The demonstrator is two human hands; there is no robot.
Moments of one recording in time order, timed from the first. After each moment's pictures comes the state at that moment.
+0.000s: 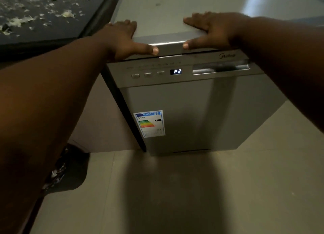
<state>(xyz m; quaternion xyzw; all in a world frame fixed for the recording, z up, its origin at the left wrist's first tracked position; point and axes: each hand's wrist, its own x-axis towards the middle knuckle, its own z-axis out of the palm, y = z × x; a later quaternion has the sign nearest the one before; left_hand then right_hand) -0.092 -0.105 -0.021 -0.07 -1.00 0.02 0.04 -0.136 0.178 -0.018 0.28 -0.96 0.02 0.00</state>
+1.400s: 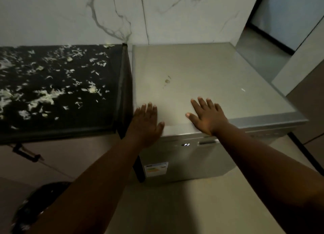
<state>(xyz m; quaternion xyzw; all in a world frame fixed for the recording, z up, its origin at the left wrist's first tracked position) -0.100 -0.112 -0.017 -0.11 -0.99 -0.05 -0.03 -0.142 0.132 -0.011 0.11 -0.99 0.02 -0.06</state>
